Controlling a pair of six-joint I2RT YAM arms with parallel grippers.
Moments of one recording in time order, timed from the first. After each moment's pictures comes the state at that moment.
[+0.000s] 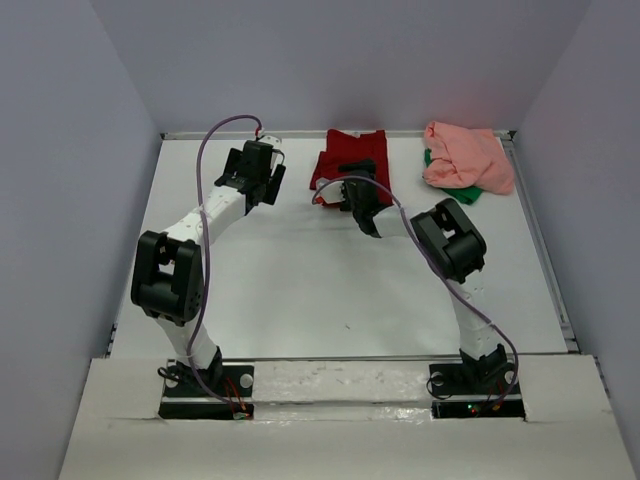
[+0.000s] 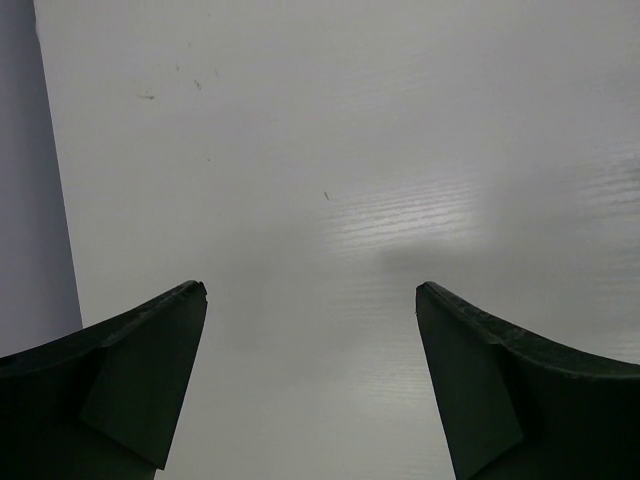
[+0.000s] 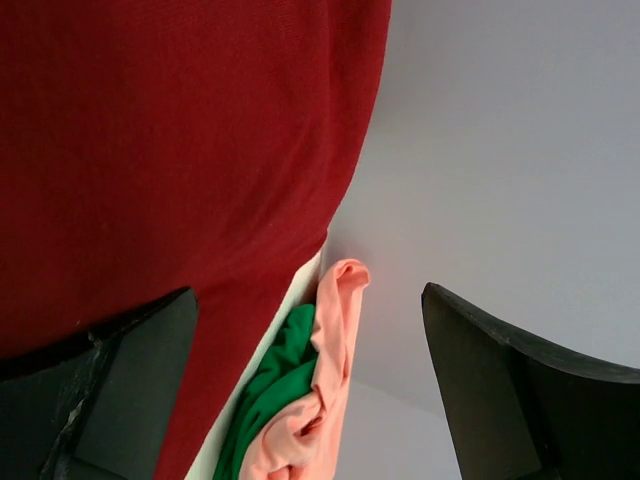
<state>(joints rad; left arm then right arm) -0.34 1.72 1.32 -0.32 -0.41 0.15 0.55 2.29 1.45 0.47 0.46 -1.43</state>
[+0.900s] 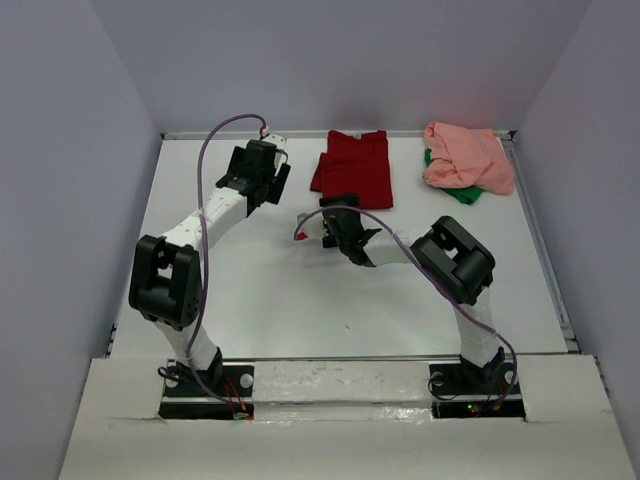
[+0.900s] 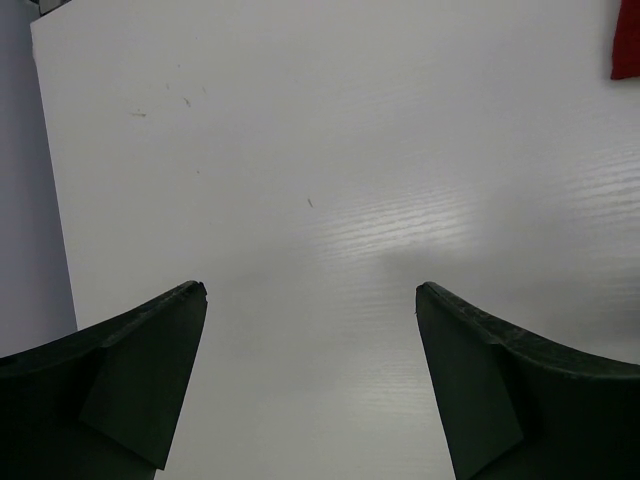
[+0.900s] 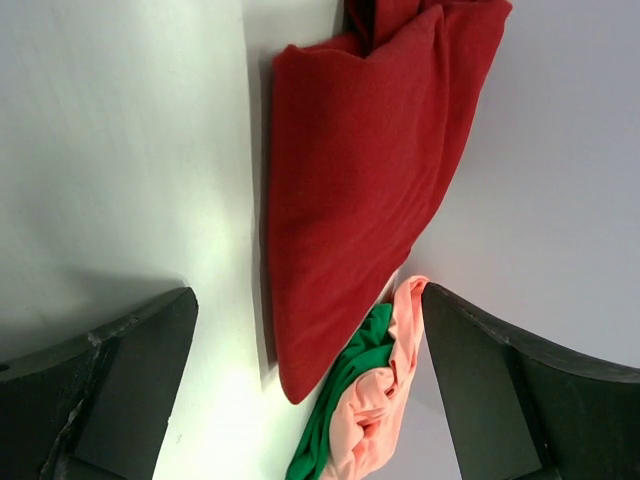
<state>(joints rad) -0.37 1.70 1.32 -0.32 -0.40 0.15 0.76 2.08 1.18 0.33 0.52 -1.22</state>
